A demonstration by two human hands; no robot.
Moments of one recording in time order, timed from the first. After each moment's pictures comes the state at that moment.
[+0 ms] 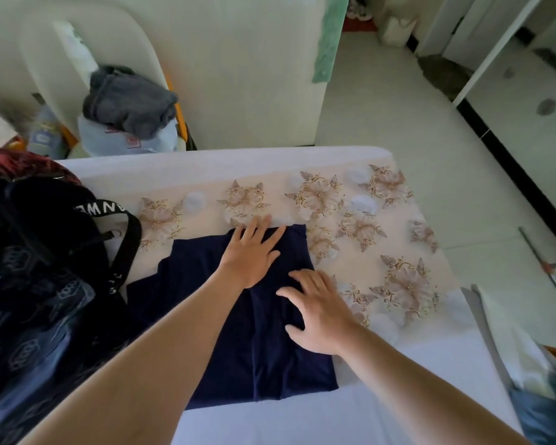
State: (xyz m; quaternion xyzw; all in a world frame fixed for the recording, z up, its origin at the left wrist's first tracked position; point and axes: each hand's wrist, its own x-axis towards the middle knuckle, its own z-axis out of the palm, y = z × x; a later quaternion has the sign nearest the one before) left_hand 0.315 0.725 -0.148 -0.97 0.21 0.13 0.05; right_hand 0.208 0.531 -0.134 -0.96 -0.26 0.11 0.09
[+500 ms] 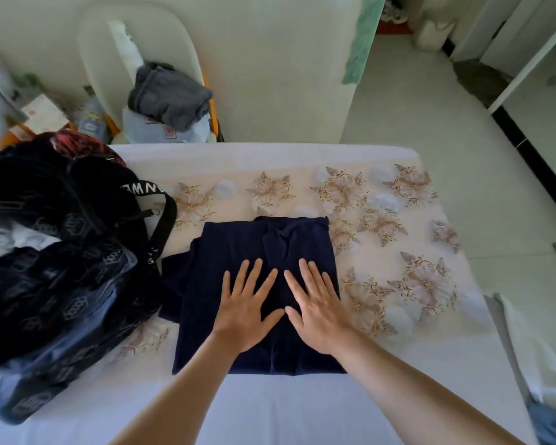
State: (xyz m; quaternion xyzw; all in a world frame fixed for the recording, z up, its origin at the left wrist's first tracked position) left_hand 0.165 0.763 -0.163 -0.99 0.10 0.13 -0.04; right_hand 0.178 0.564 -0.160 -0.96 -0.22 0.12 0.09
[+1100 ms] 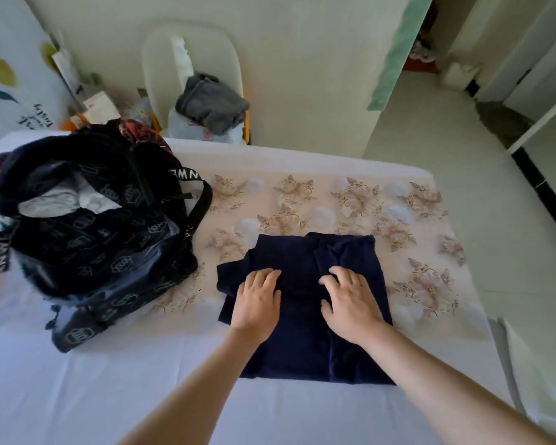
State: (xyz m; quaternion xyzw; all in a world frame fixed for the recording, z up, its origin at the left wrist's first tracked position) left_hand 0.113 0.748 -0.125 -0.98 -0.03 0.04 -0.21; right_hand 0.158 0.535 -0.112 -0.97 -0.24 0.06 0.05
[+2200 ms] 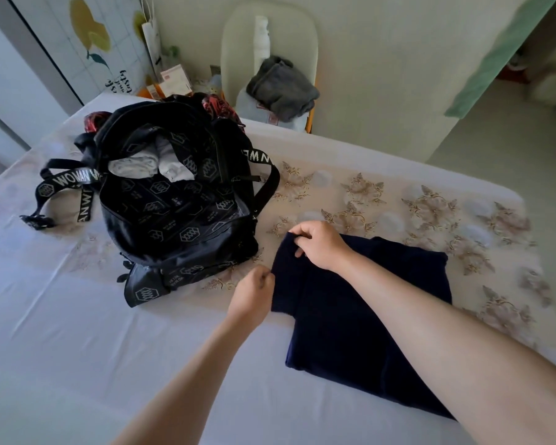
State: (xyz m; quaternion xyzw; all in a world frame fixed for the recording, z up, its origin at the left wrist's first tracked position) left_hand 0.081 0.848 -0.105 -0.82 -0.31 0.06 -0.48; right_hand 0.228 0.731 -0.073 -0.85 -0.21 0.28 0.39
